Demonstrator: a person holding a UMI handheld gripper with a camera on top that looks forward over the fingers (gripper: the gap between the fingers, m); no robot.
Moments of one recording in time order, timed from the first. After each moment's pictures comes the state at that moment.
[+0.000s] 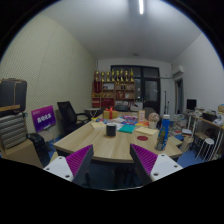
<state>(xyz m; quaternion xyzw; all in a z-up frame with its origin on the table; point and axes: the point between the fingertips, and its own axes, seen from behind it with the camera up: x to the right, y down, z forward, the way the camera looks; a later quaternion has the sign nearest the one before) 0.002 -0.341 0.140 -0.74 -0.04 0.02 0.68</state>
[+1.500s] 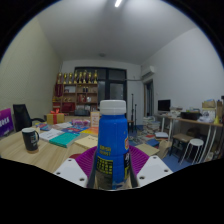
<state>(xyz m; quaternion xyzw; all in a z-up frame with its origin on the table) 0.307 -0.001 0.082 -0.70 0.10 -0.10 0.70</state>
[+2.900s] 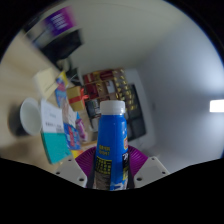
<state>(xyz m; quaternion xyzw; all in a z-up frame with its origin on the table) 0.107 0.154 0.249 -0.55 -0.34 -0.49 0.59</state>
